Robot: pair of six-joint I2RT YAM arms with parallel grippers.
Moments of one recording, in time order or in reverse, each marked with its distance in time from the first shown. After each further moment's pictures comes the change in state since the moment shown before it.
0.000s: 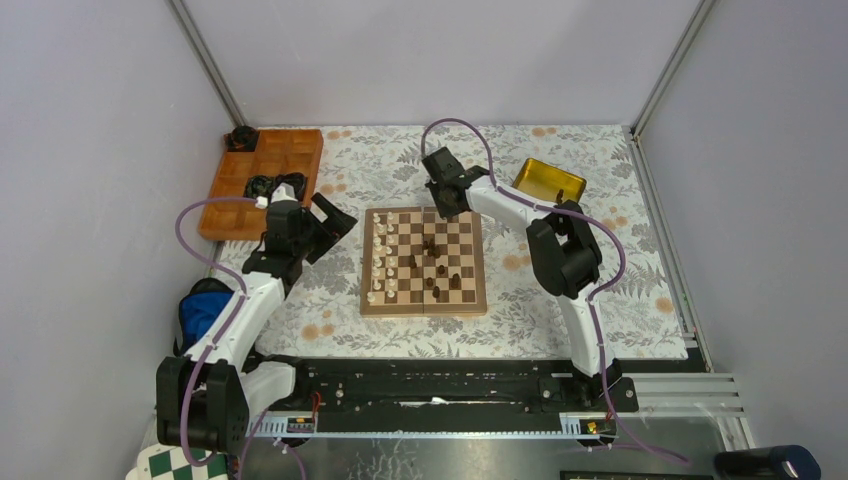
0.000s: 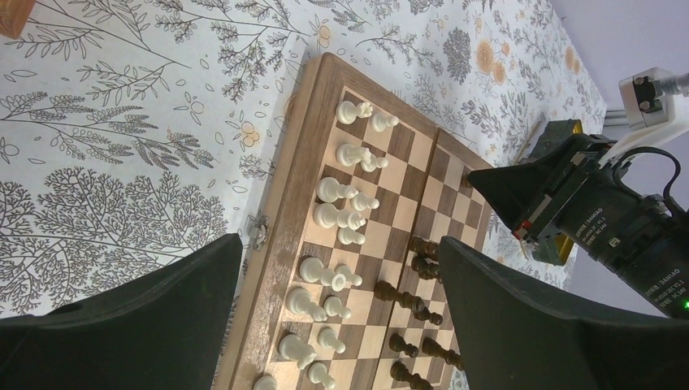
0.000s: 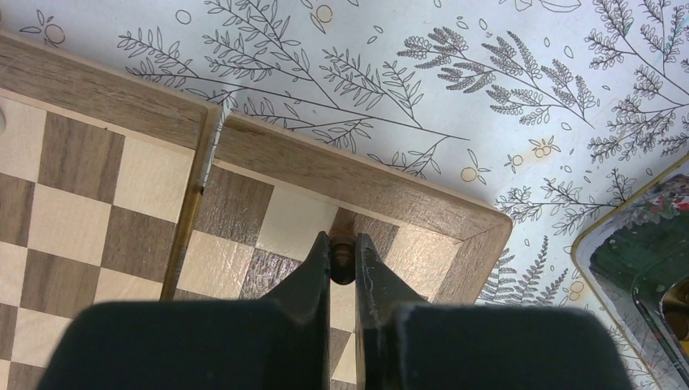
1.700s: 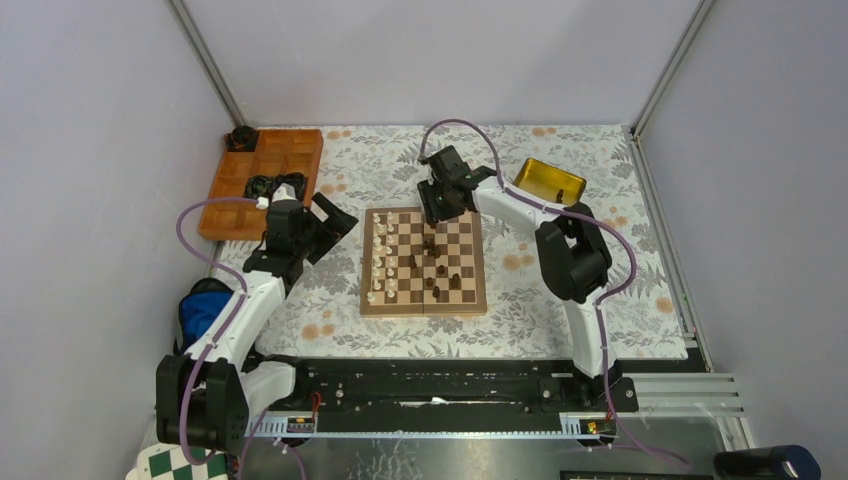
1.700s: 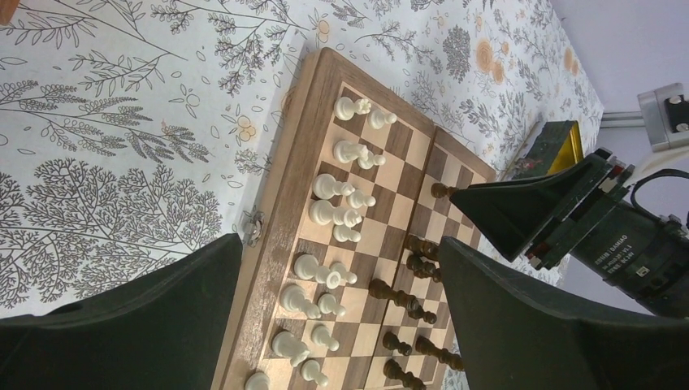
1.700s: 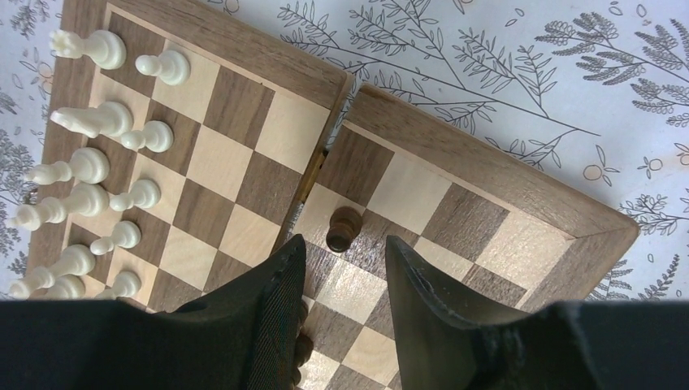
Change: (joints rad) left arm -0.008 0.006 0.009 -0.012 -0.001 -0.024; right arm -0.007 -0.079 -0.072 0.046 -0.272 0.069
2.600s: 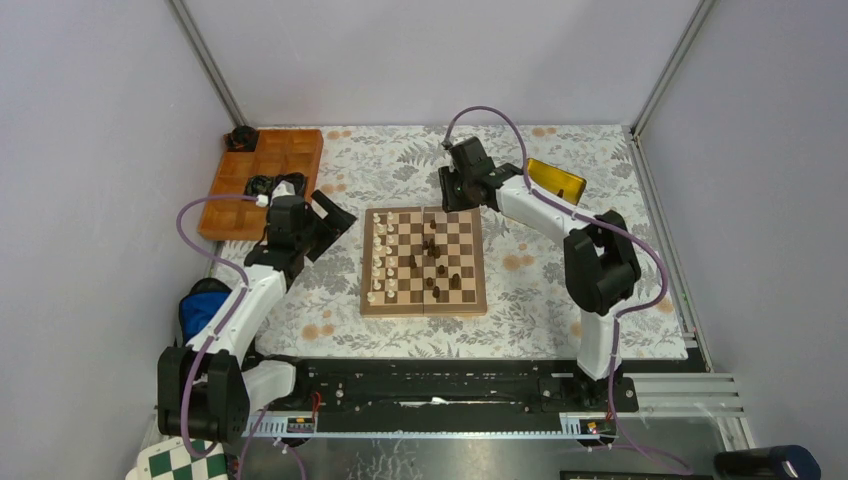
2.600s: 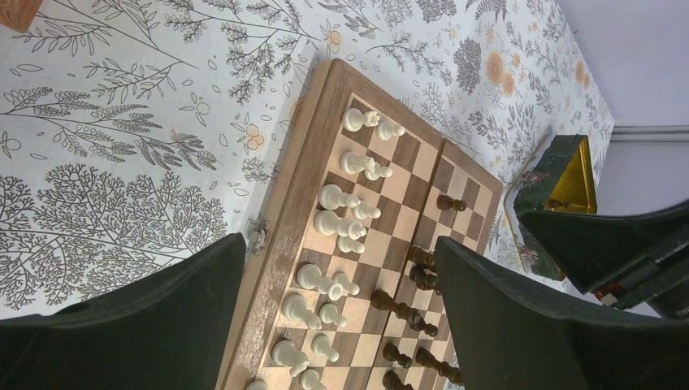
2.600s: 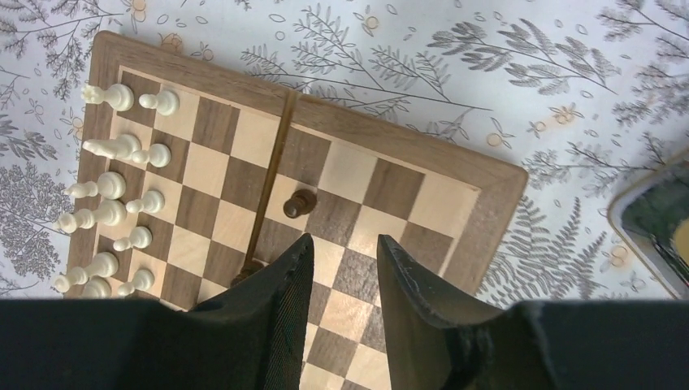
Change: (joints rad) left arm 0.000 0.044 0.033 -0.019 -0.038 -0.012; right arm -0.057 -0.179 -0.136 0.059 0.066 0.072
